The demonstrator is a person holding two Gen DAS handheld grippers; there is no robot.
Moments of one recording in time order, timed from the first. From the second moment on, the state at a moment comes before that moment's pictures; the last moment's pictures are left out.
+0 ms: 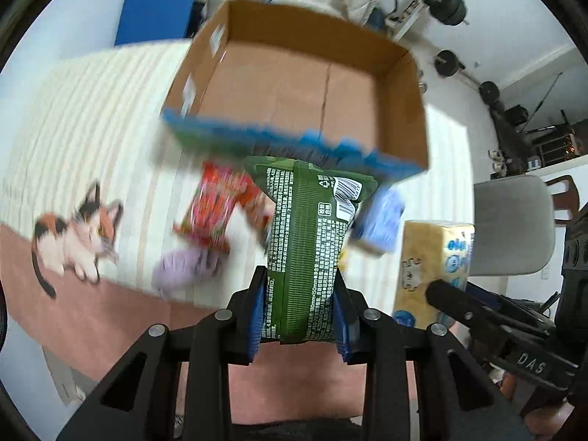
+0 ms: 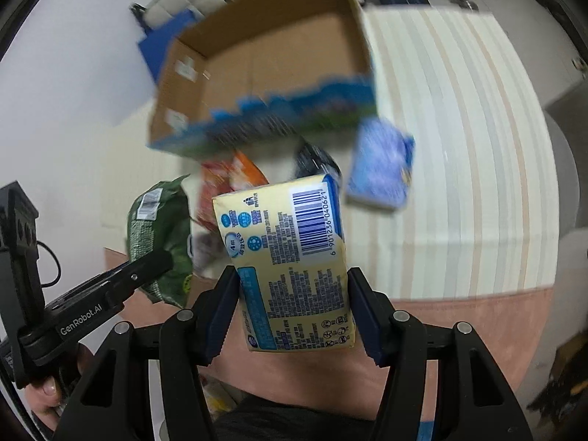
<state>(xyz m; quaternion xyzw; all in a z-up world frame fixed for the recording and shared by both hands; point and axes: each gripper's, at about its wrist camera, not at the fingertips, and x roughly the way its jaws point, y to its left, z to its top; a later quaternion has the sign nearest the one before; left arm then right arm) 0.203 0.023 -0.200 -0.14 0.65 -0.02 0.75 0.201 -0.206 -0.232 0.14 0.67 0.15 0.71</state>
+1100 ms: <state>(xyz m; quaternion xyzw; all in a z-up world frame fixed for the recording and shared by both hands) 0.534 0.009 -0.363 -0.12 0.75 -0.09 0.64 0.489 -0.129 -0.357 0.07 0.67 0.03 0.74</state>
